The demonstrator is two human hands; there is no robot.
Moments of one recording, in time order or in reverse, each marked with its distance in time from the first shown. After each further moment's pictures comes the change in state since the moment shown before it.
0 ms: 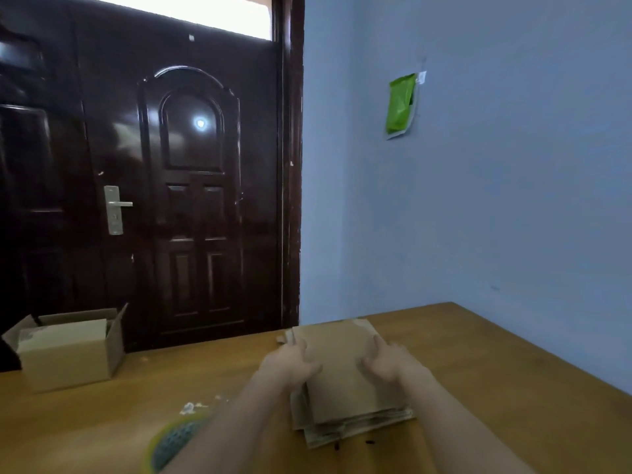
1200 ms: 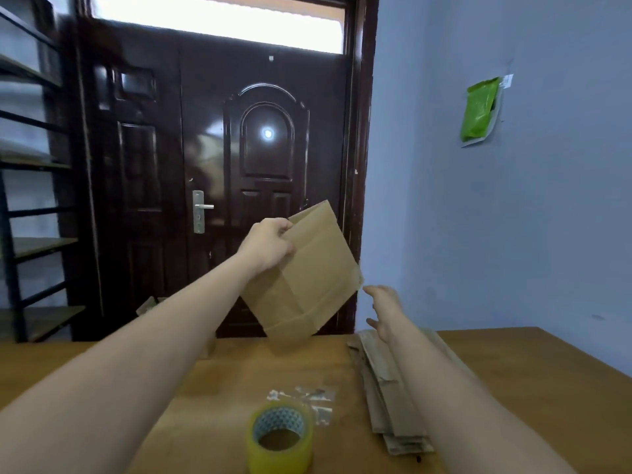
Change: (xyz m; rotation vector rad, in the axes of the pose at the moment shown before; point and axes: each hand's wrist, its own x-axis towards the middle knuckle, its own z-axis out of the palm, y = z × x) left_hand -0.066 -0.093 -0.212 -0.417 0.654 0.053; right_hand -0.003 -0.171 -0.029 1.364 0.113 -0.110
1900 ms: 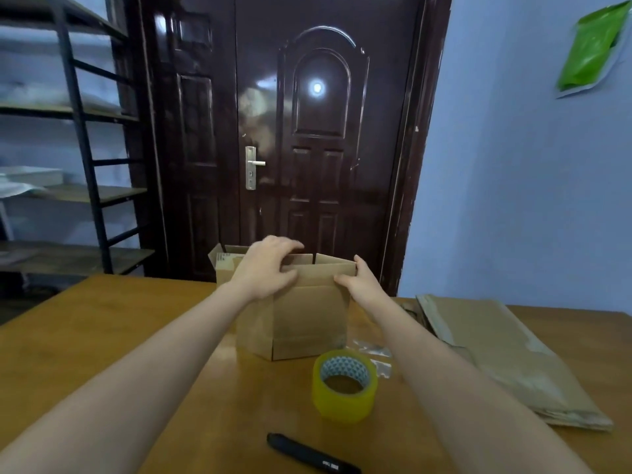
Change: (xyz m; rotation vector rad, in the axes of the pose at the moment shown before) left_hand -0.075 -0.150 -0.025 0.468 -0.029 0.233; right_hand -0.030 0.059 0.123 -0.378 -0.398 -0.110
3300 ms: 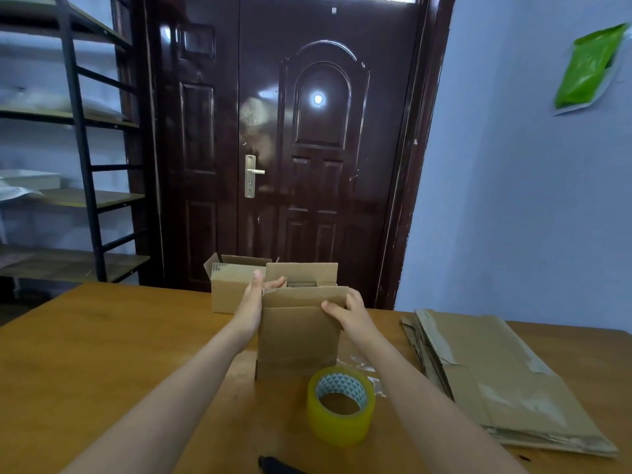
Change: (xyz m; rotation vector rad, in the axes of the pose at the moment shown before) left_hand -0.030 0.008 0.039 -1.091 0.094 -0.648; right_hand -0.004 0.035 0.017 0.066 -0.075 -0.149
